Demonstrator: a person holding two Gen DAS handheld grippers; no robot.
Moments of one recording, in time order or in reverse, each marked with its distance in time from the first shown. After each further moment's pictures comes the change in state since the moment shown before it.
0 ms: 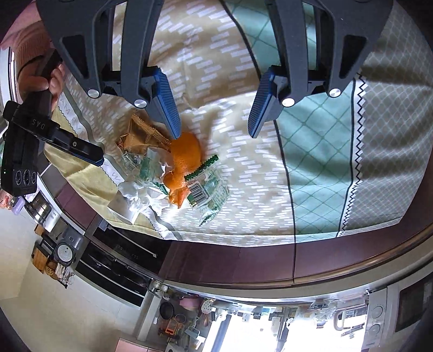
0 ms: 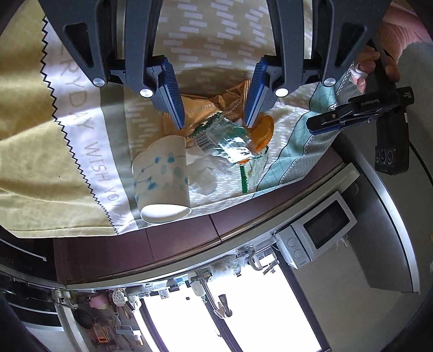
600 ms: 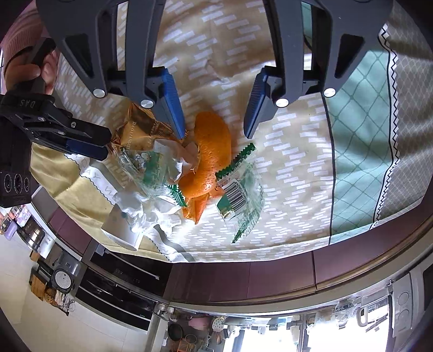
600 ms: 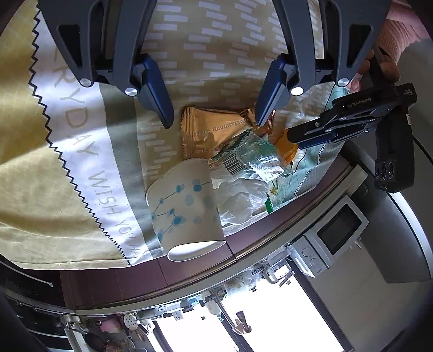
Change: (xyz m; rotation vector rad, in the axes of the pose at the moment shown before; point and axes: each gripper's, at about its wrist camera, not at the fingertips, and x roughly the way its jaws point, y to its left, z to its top) left arm 0.063 -0.042 0.017 0.082 0.100 0.048; right arm 0.021 -0.016 -0.009 0.054 0.102 0.009
